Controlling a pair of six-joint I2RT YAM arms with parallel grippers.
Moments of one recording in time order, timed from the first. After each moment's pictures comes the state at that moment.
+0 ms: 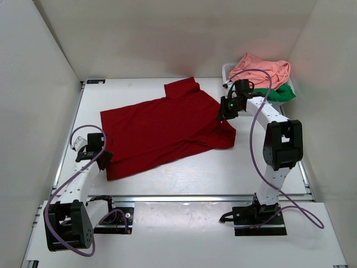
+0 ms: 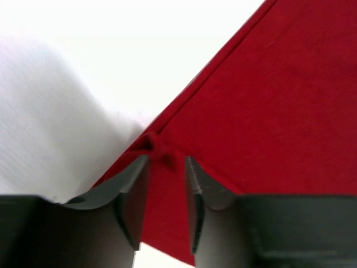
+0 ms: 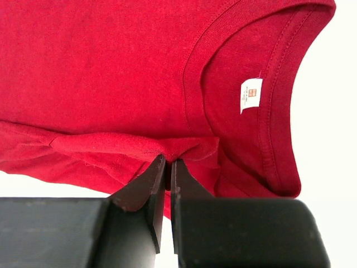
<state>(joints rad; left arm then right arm) 0.07 1.02 0.52 -0.54 -0.31 -0.94 0.13 1.89 1.48 -0.59 -0.41 0.07</state>
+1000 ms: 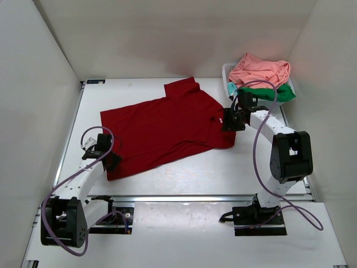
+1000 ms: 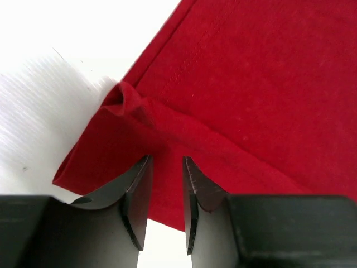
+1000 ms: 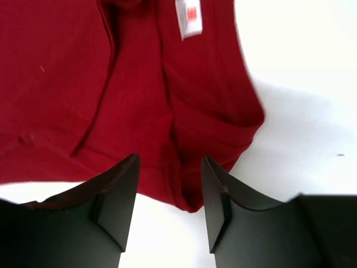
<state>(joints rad) -0.07 1.05 0.54 -0.60 -0.26 -1.00 0.13 1.71 1.19 -0.49 -0.19 0.09</state>
